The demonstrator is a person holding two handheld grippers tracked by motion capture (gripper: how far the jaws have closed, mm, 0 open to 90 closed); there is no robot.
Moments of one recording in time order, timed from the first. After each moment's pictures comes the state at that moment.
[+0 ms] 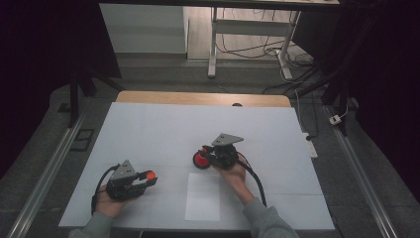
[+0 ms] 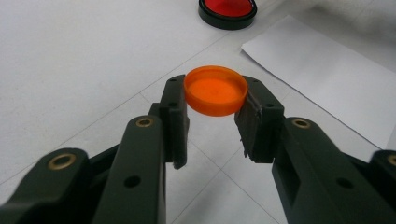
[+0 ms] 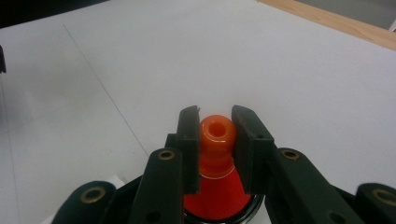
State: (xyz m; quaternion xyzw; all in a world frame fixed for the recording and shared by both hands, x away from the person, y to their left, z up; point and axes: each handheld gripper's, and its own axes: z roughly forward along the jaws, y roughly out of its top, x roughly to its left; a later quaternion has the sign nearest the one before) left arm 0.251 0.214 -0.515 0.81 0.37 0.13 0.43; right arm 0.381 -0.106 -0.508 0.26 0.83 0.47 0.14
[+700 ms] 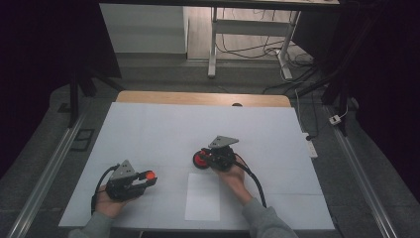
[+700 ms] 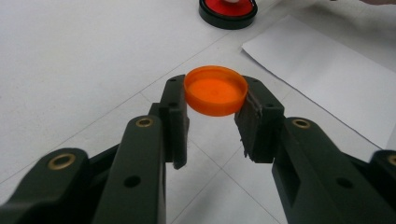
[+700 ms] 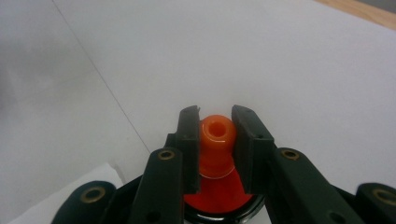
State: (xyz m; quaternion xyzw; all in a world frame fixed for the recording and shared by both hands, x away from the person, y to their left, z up) left arm 0.251 0.215 -0.515 0.81 0.37 0.13 0.43; right arm 0.383 -0.100 -0.520 0.25 0.85 0.44 0.14
